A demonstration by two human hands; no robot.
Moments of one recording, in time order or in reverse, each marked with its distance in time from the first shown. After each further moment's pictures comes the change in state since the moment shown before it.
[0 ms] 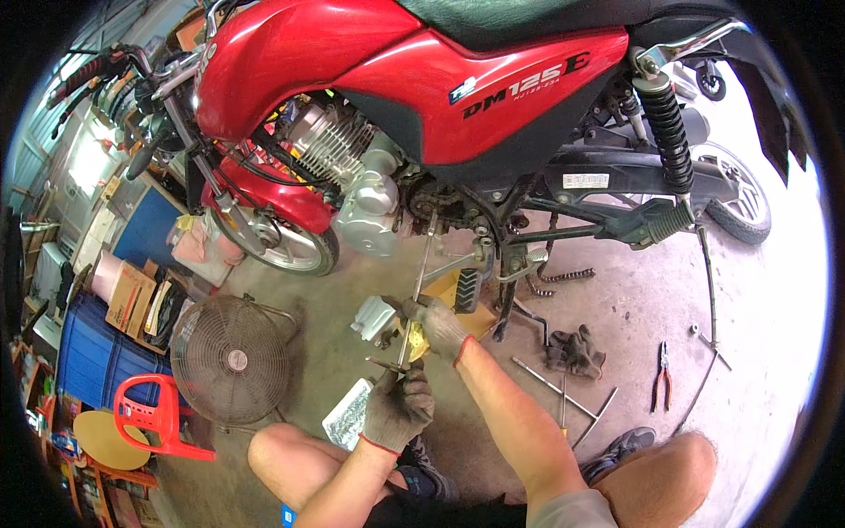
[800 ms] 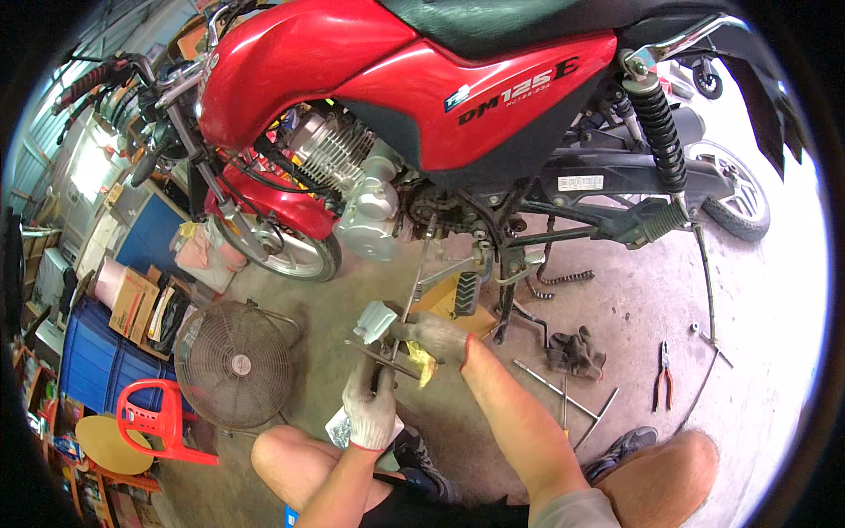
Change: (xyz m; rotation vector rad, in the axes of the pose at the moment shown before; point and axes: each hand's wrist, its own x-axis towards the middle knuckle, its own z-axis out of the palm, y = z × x) left_hand -0.018 0.002 0.026 2.051 0.440 1.188; right_hand -0.025 -0.028 0.008 -0.268 -0.228 0.170
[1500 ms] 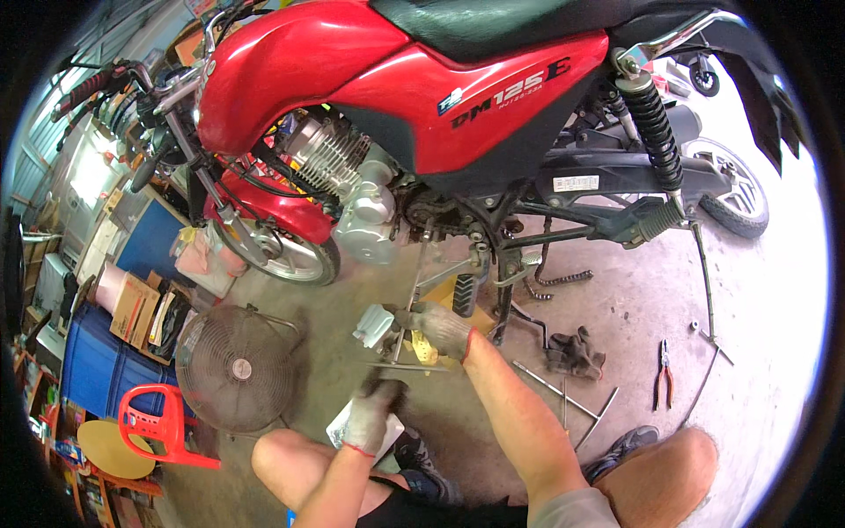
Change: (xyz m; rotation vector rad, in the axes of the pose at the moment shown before) left_hand -0.001 0.009 -0.007 -0.542 -0.240 -0.656; right_hand -0.010 -0.021 -0.003 0.106 0.110 -0.112
